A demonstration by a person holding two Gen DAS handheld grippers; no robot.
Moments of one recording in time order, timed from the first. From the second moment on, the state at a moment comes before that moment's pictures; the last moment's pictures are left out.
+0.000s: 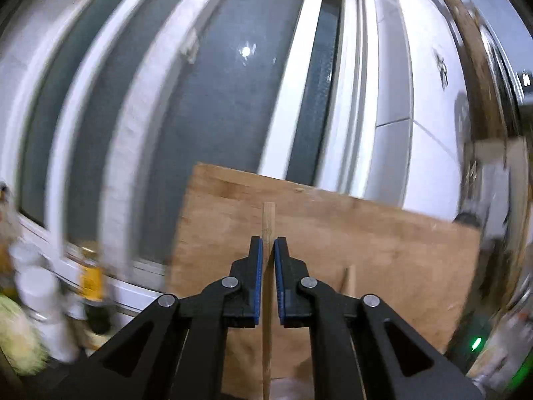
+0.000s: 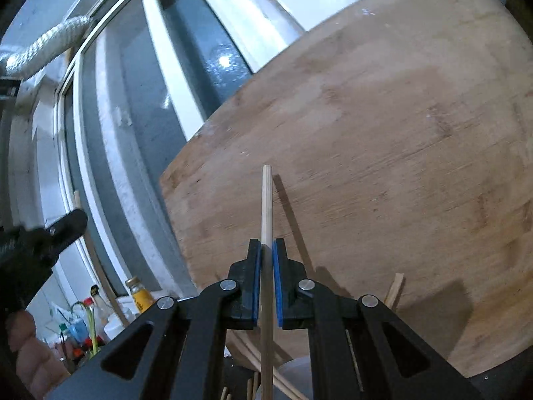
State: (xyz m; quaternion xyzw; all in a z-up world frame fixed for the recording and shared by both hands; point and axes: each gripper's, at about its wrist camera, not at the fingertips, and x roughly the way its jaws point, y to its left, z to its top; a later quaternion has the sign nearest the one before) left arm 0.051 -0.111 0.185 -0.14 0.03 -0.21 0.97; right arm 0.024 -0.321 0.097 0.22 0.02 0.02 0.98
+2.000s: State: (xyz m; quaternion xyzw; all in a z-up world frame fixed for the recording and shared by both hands) left arm 0.147 -0.154 0.070 -0.08 0.21 -0.26 0.94; right arm 0.073 -0.319 0.071 0.19 0.15 0.02 0.97
